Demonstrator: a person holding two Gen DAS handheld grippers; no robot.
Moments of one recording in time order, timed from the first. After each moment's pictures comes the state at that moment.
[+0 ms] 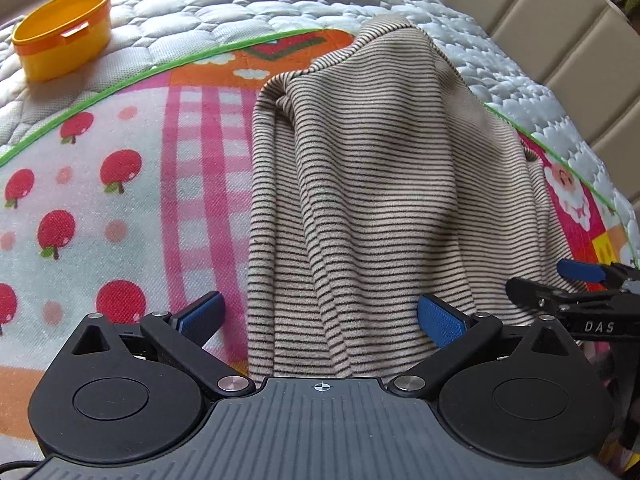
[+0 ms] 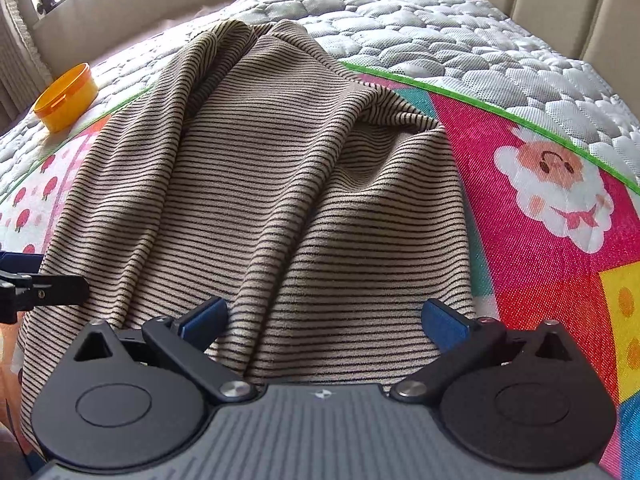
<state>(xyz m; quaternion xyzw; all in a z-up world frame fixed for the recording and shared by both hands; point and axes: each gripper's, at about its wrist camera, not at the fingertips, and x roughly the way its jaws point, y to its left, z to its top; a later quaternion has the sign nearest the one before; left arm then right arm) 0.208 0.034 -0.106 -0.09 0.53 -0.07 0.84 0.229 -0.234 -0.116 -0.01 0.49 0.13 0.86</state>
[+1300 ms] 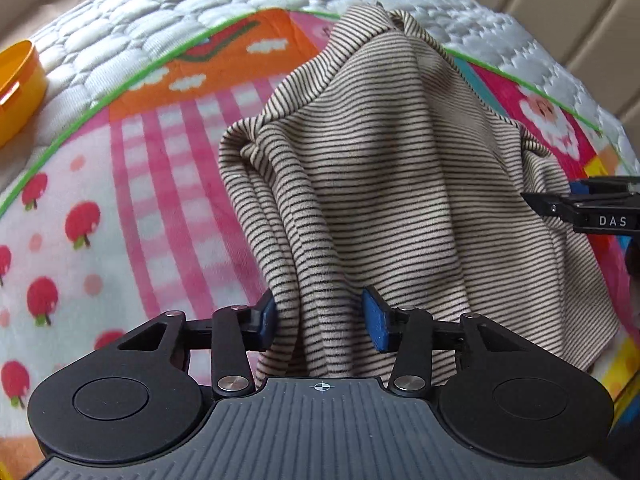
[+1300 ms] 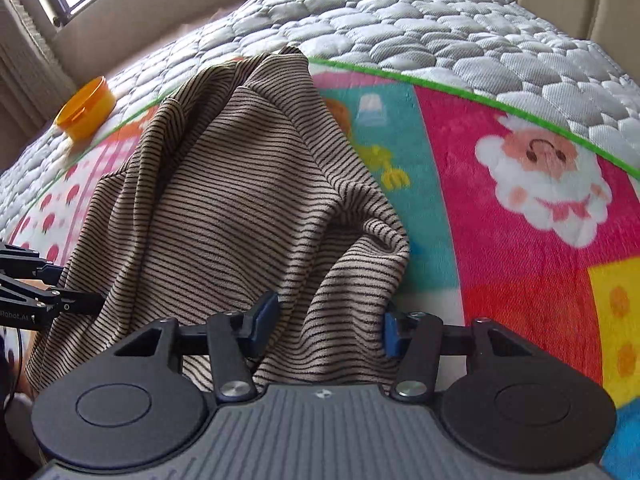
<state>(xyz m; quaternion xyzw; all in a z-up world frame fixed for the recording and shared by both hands) 0.213 0.015 -0.102 -0.01 0.57 -0.14 0.81 0.214 -0.276 -0.101 0.01 0.52 0.16 0.84</state>
